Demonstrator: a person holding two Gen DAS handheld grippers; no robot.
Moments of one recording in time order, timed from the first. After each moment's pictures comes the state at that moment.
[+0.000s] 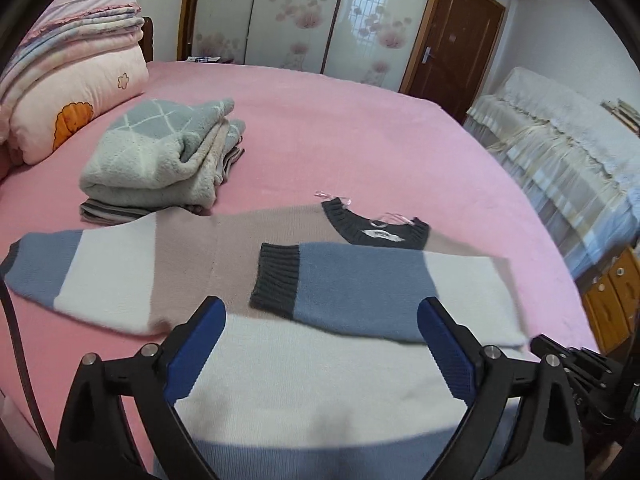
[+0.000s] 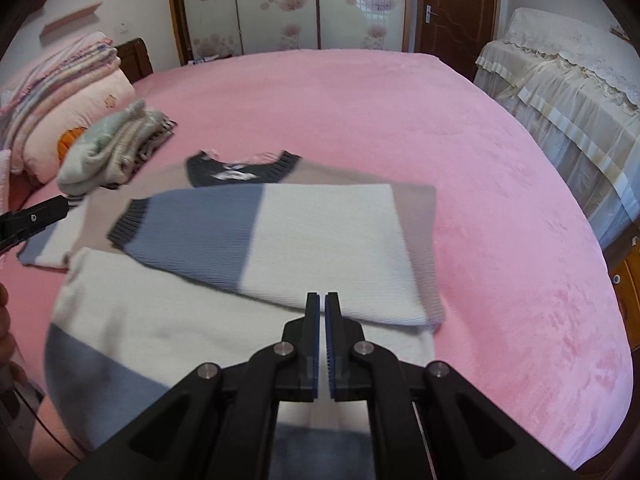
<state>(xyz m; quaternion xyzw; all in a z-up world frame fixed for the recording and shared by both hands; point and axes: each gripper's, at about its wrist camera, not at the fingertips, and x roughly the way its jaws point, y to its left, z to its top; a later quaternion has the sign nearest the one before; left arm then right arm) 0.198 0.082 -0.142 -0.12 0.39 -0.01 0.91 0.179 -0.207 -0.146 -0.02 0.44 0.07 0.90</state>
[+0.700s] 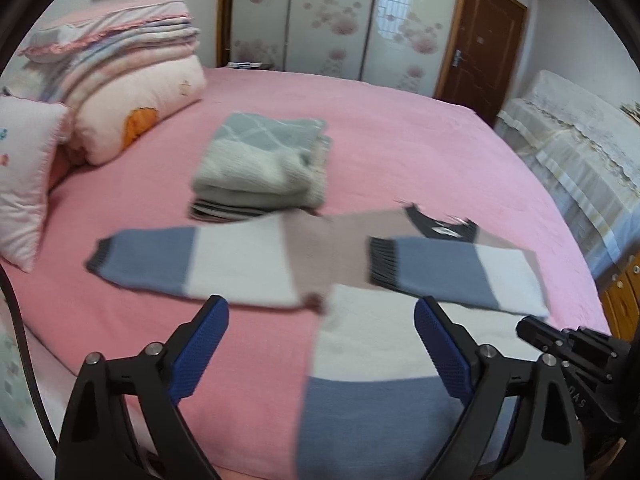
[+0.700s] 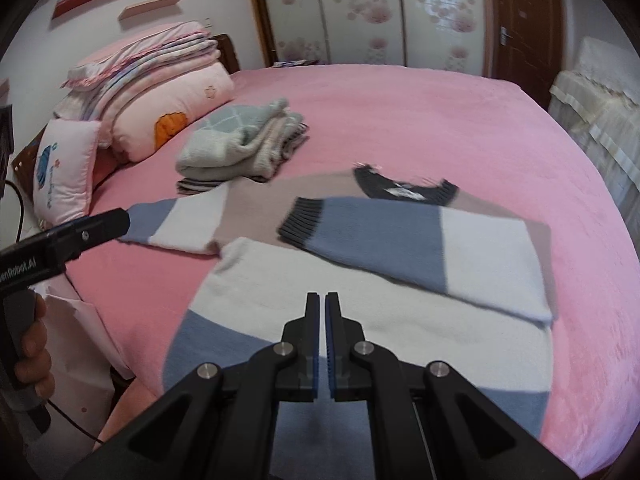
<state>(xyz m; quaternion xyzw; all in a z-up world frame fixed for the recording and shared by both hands) 0.103 0.206 -0.075 -0.09 0.40 0.07 0.91 0.126 -0.054 -0.093 -0.04 0.42 0.21 0.88</state>
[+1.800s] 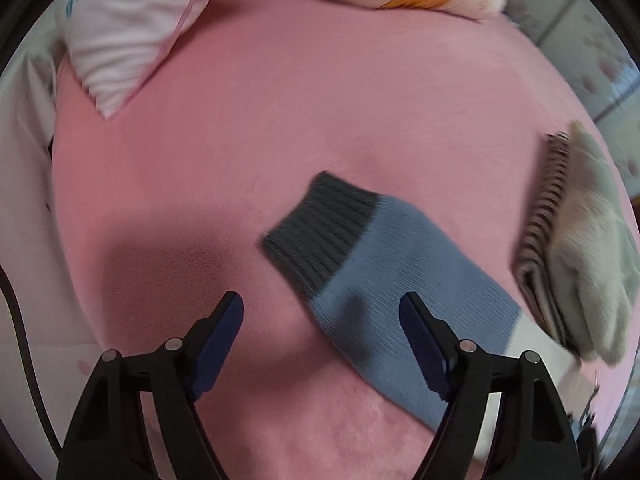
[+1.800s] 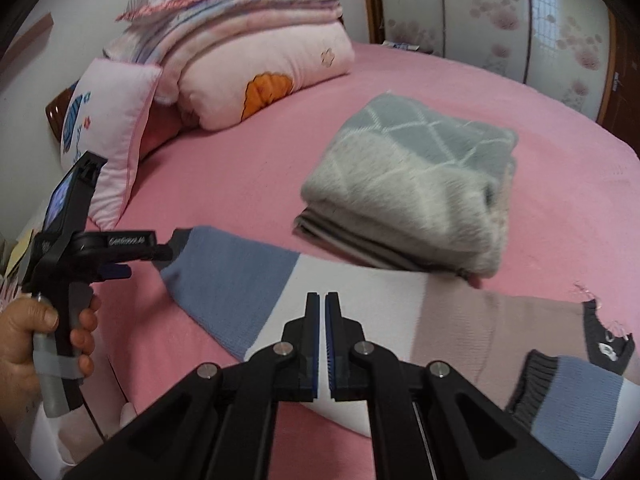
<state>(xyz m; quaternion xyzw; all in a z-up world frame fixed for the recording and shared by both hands) 0.171 0.557 -0.234 -0.34 0.51 0.34 0.71 0.241 0.237 -0.140 -0.10 0.45 0.34 0.82</state>
